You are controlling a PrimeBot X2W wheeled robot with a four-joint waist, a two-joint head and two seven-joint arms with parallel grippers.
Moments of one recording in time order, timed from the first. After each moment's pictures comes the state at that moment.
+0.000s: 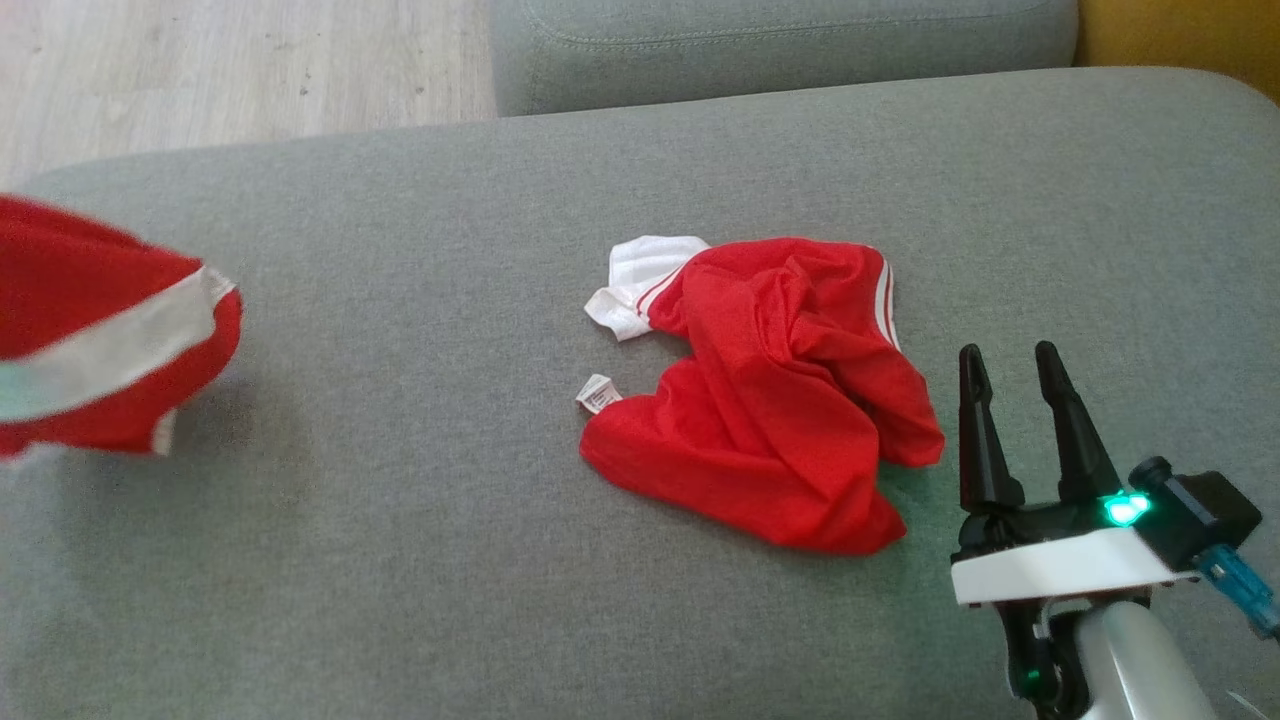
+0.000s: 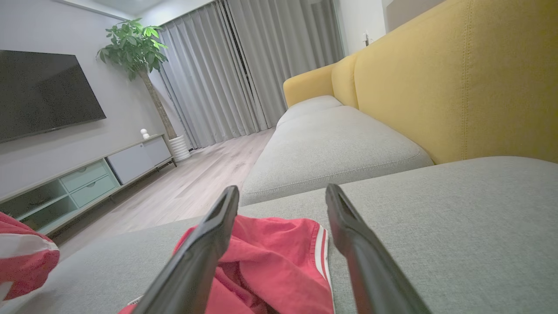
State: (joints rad) left arm -0.37 0.67 -0.07 0.26 -0.68 0.08 -0.21; right arm -0.05 -0.05 0.11 0.13 0.32 0.12 -0.25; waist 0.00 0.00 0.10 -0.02
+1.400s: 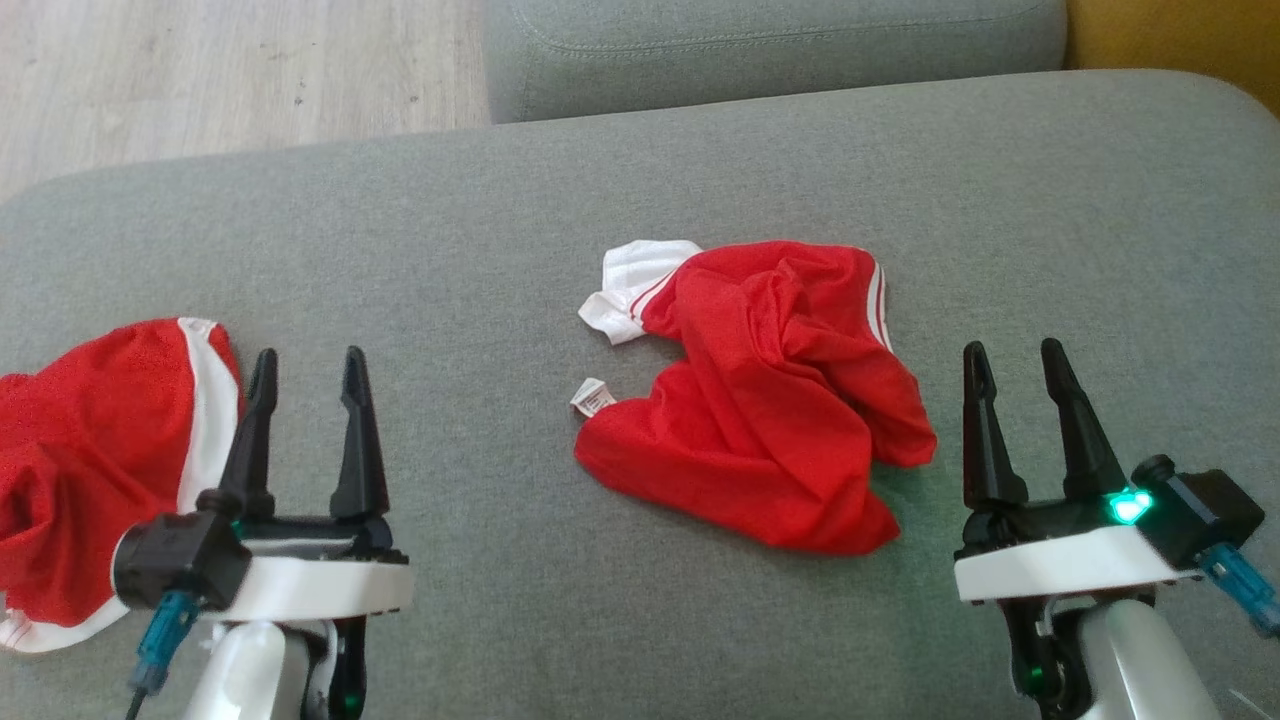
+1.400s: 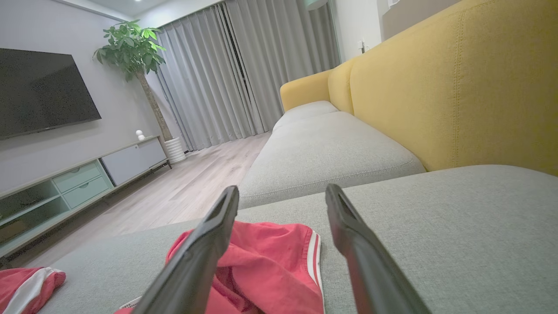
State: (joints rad) left arm -0.11 0.17 -0.19 0.11 -0.35 0.02 -0.26; right arm -0.05 -0.05 0.09 0.13 0.30 0.12 -0.25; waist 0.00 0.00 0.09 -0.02
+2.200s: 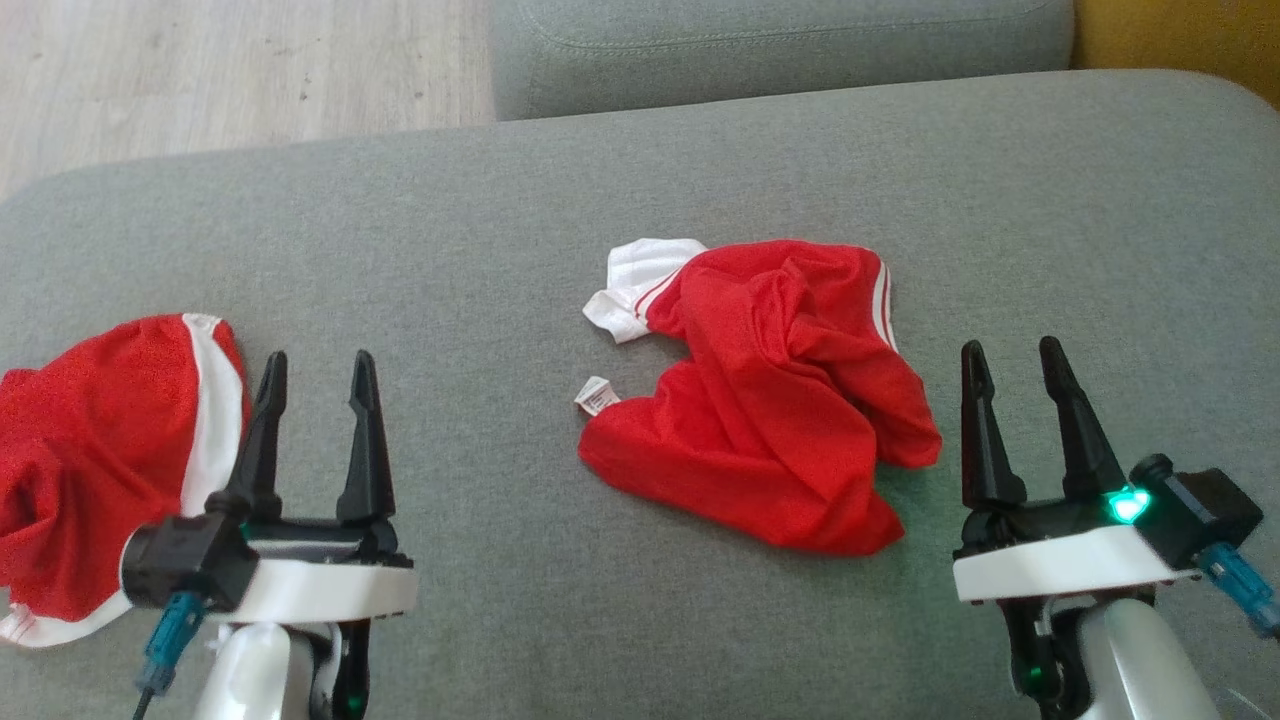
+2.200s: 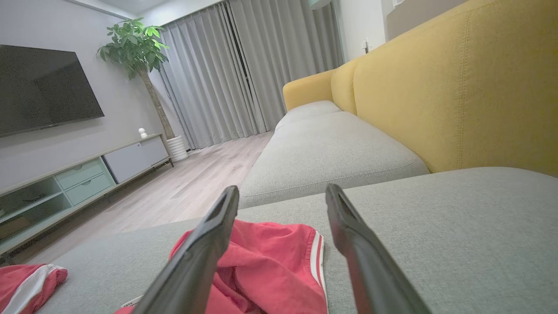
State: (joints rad) left arm -0.11 0.09 -0.10 0.15 -0.25 -0.09 -0.26; right arm -0.05 -0.05 0.10 0.12 0.29 0.12 -0.25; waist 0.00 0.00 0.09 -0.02
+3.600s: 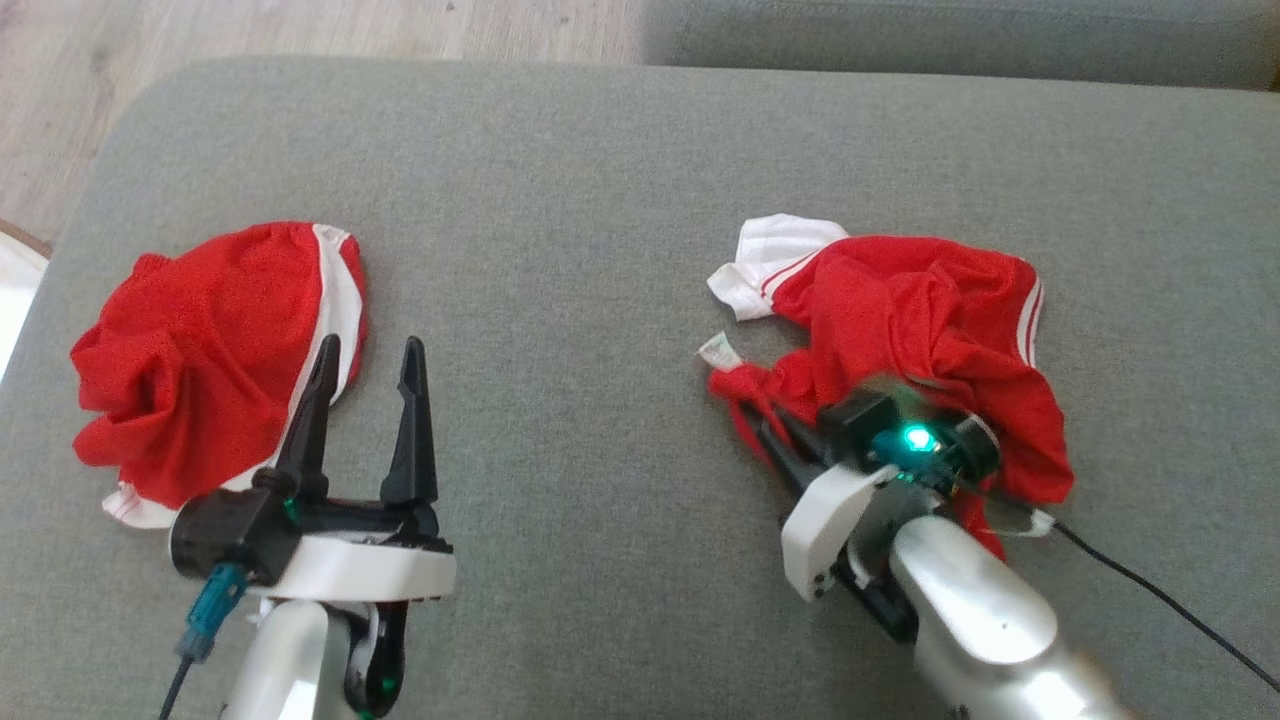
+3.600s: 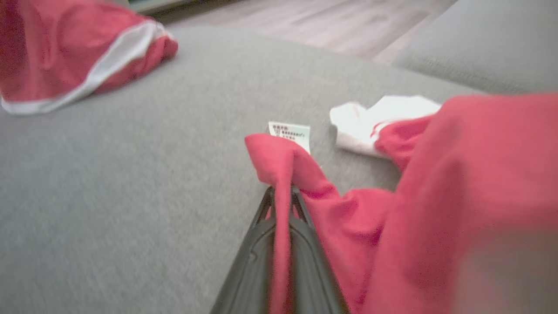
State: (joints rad) left arm -0.16 0.05 -0.13 0.21 -0.24 -0.12 -0.26; right arm -0.44 -0.06 0.56 0.71 0.16 0.12 -0.09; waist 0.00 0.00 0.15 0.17
